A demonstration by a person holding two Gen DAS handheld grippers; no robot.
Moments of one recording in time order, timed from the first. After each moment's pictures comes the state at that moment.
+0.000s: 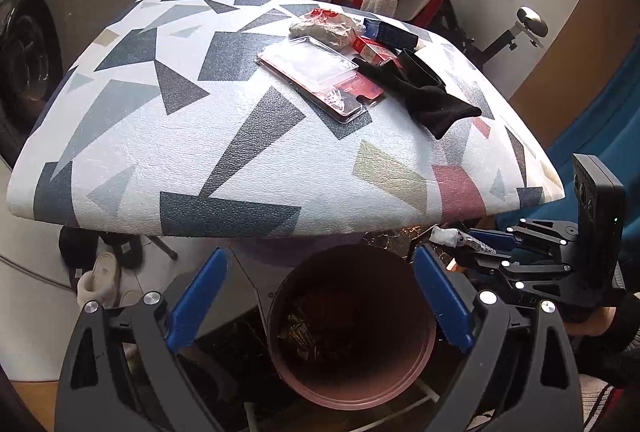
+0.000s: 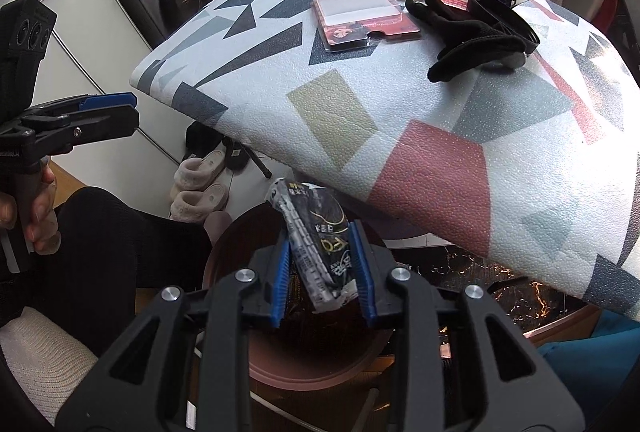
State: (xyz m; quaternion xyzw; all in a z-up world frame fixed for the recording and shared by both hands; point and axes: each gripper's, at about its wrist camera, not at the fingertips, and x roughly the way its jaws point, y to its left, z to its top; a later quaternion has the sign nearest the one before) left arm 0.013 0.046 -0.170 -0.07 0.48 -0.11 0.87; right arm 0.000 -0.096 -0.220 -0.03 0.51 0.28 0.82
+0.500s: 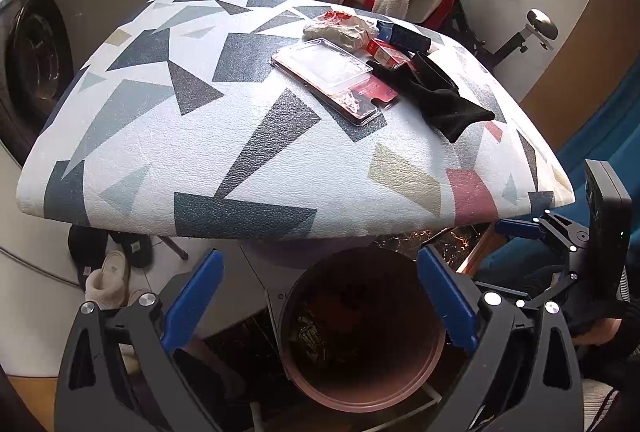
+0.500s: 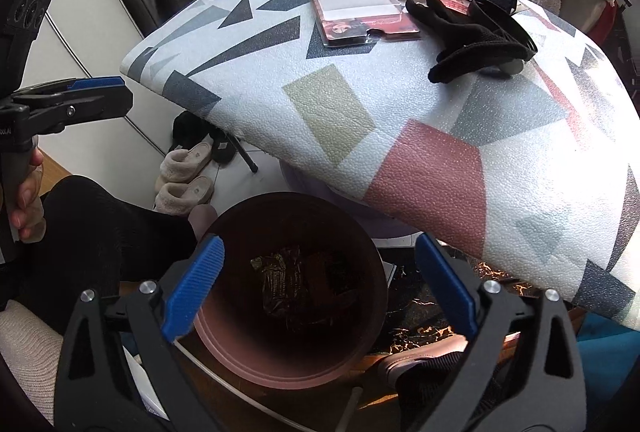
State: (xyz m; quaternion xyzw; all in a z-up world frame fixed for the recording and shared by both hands) left arm 0.013 0.051 -0.170 -0.06 0.48 -0.09 0.87; right arm 0.000 -0.092 -0.220 -0.07 0.50 0.25 0.82
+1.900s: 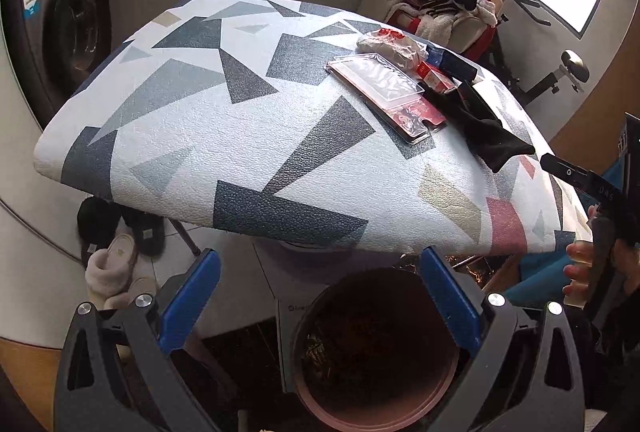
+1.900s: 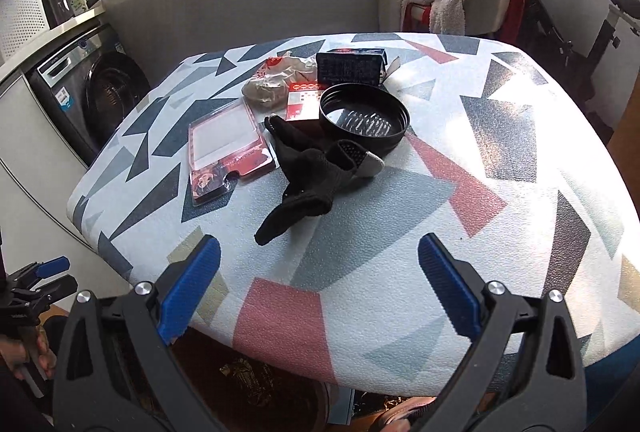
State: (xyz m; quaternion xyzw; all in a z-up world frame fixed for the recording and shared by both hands) left arm 0.011 0.080 -0.190 -0.11 0.46 -0.03 0.88; right arm 0.088 -0.176 -0.175 0.05 0.41 0.14 0.90
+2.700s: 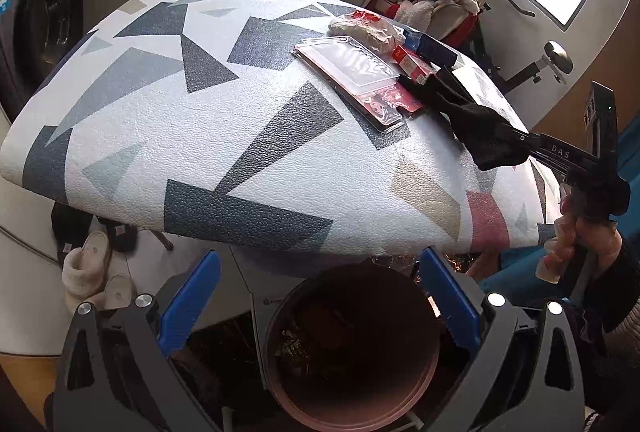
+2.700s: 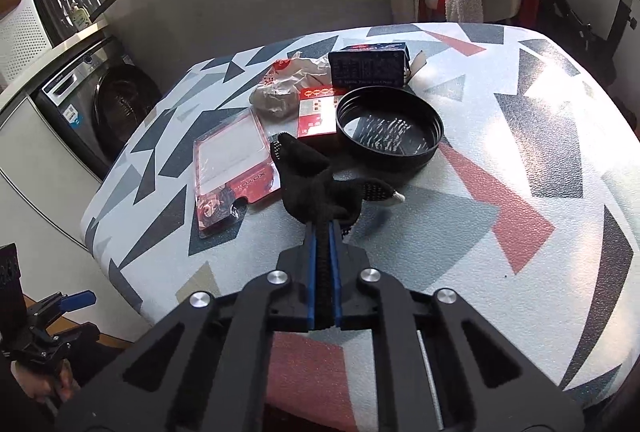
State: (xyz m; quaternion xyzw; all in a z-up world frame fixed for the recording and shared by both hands) left arm 0.030 0.067 -0.197 -0.12 0.48 -0.07 0.87; right arm 0.126 -0.166 -0.187 0.09 0.42 0.17 0.89
